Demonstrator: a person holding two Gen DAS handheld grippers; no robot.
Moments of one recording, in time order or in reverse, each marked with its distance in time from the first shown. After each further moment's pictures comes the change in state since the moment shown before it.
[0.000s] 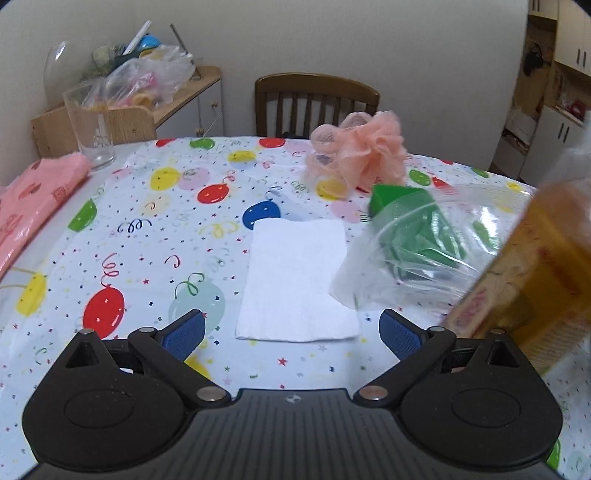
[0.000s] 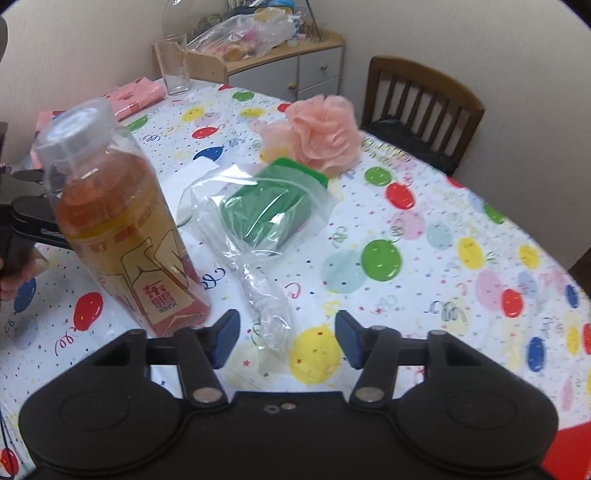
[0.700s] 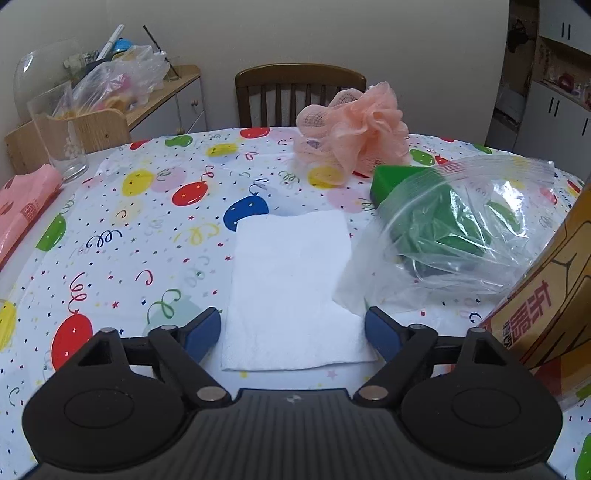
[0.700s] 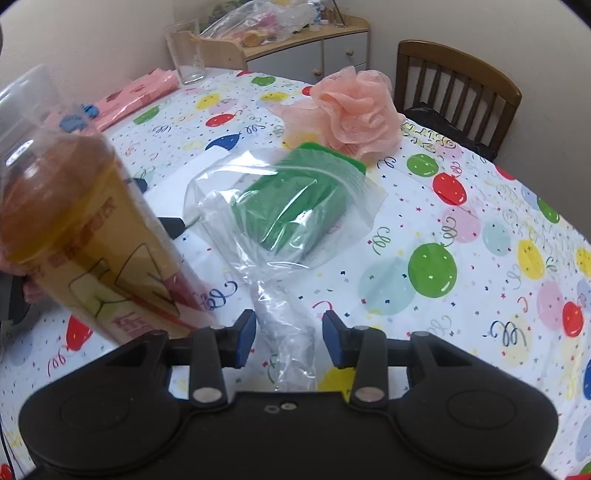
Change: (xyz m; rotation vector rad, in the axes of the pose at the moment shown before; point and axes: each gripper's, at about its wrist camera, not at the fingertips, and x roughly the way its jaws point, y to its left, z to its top) left arm 0.043 -0.002 0.004 0.088 0.013 -0.011; right arm 0.052 -0.001 0.011 0.014 0.011 0.100
